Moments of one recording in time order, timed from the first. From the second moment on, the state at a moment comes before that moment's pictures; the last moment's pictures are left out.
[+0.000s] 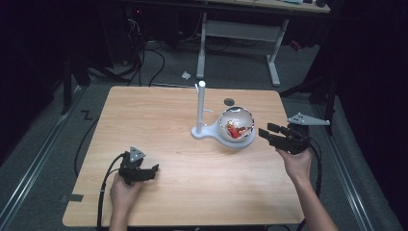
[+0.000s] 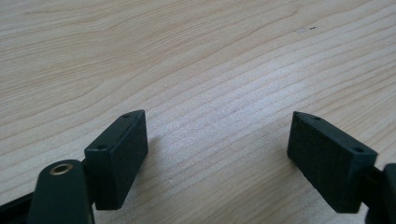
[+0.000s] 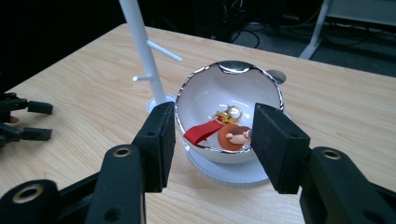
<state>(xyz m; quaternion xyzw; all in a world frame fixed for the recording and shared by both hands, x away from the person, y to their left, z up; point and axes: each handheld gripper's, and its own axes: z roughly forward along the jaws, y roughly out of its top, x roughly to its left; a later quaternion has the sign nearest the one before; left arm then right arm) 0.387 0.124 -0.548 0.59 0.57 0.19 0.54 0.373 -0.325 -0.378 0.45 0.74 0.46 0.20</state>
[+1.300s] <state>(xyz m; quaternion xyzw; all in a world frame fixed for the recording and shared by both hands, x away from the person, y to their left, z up) 0.387 0.124 -0.548 0.59 0.57 0.19 0.54 0.317 -0.343 -0.405 0.47 0.72 0.48 0.20</state>
